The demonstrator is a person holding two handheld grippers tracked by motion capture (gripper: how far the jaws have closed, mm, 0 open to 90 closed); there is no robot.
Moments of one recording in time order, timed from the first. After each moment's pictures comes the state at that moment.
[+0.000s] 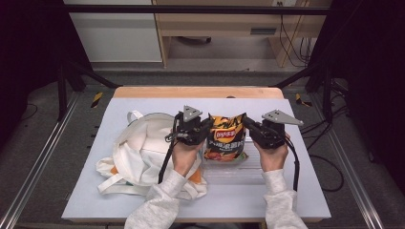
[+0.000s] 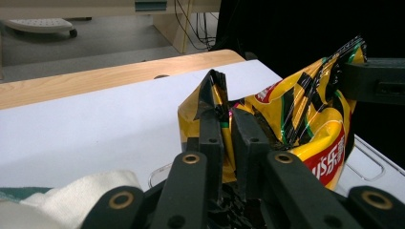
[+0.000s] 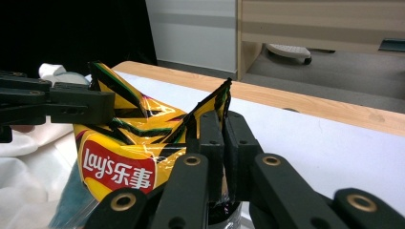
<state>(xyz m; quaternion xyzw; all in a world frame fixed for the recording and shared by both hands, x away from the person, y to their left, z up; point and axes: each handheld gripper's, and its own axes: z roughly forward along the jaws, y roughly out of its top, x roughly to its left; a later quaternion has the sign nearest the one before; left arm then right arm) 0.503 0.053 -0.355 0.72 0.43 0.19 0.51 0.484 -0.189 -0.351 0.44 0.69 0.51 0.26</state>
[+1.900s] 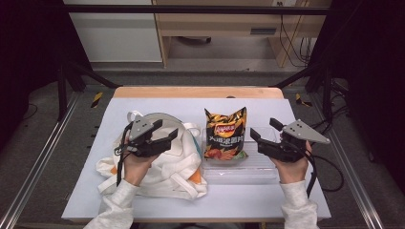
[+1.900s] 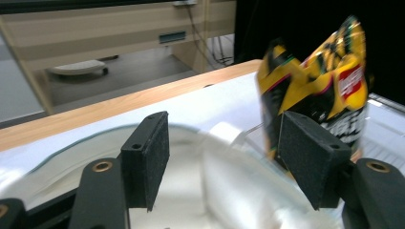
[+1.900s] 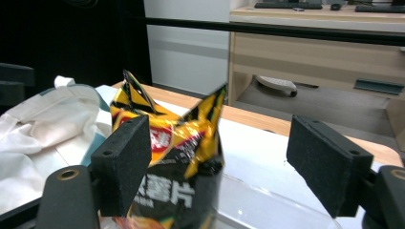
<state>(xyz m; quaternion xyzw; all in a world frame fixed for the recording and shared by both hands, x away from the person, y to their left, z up) 0.465 0.177 -0.359 0.72 0.38 0.27 0.51 0.438 -0.222 -0.340 0.41 0.67 0.54 0.31</state>
